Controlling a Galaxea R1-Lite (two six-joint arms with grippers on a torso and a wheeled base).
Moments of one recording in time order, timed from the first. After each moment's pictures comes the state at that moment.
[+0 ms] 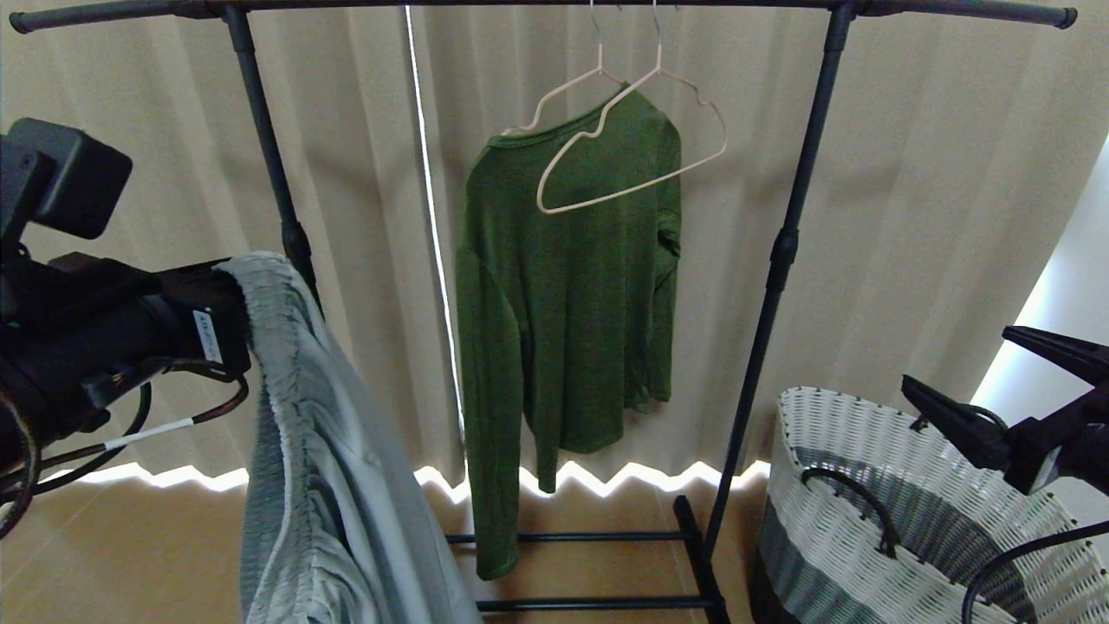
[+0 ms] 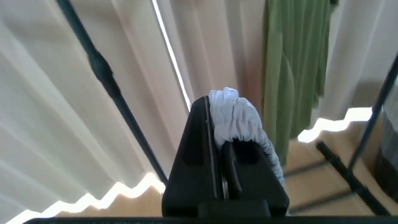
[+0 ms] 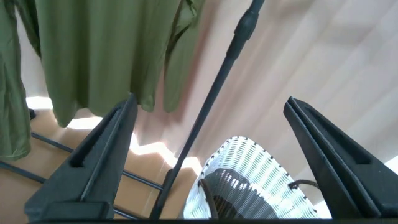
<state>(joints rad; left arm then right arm) -0.32 1.25 -0.68 -0.55 0.15 0.22 0.09 1.20 -0.31 -0.82 0.13 -0.28</state>
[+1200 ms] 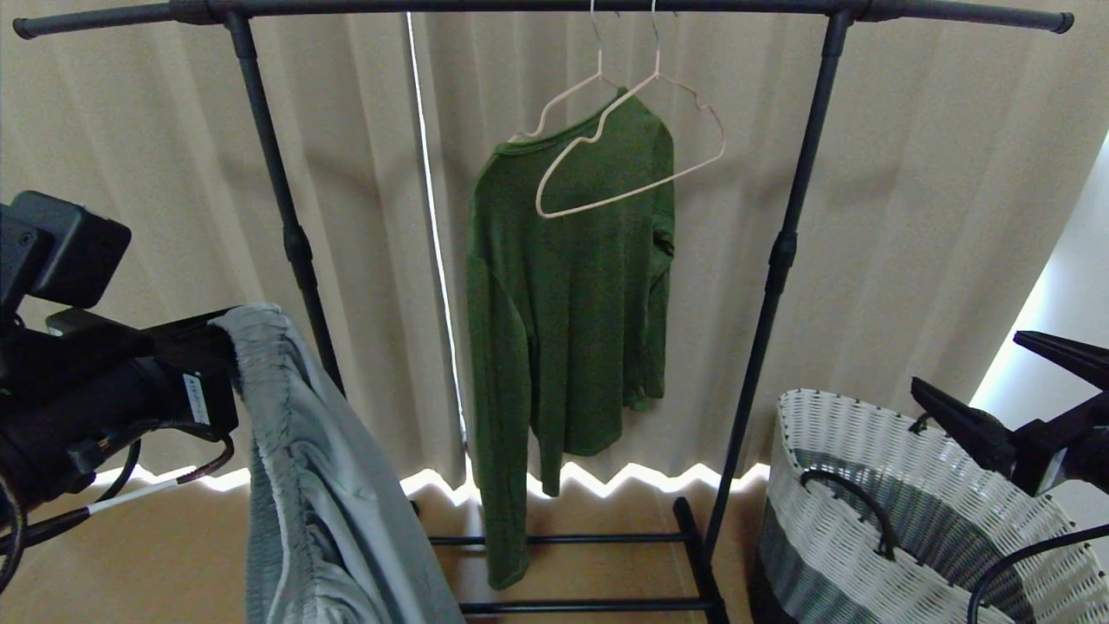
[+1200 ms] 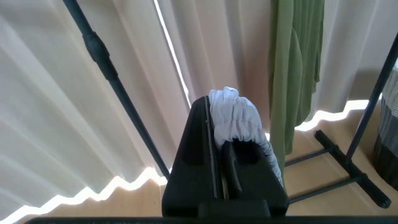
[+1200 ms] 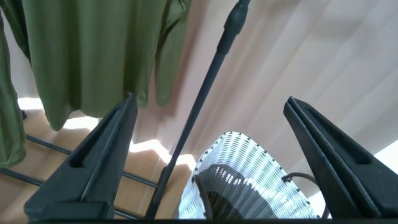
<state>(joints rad) -0.30 1.21 -0.56 -0.56 0.10 0.23 0.05 1.19 -0.30 -0.81 0.13 -0.28</state>
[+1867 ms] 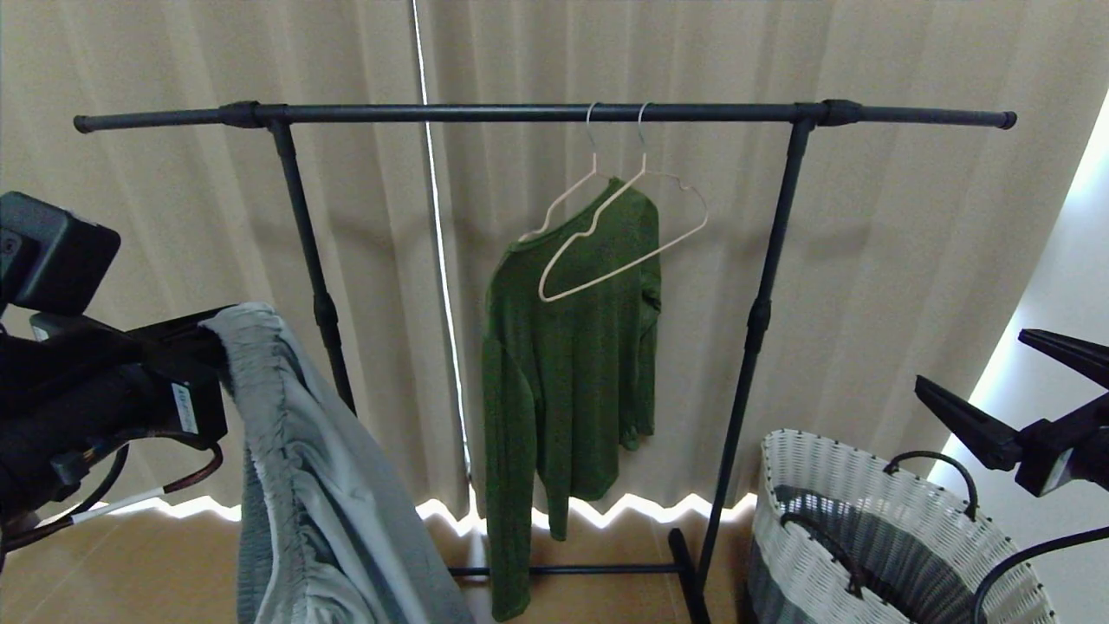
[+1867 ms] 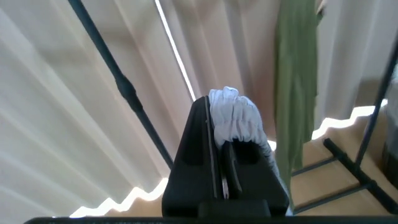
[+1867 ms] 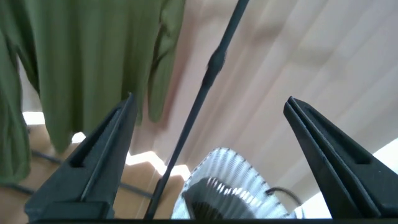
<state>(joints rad) -0.30 1.19 -0.55 -0.56 0.10 0.28 0.05 1.19 -0.30 -0.82 0.13 -0.28</state>
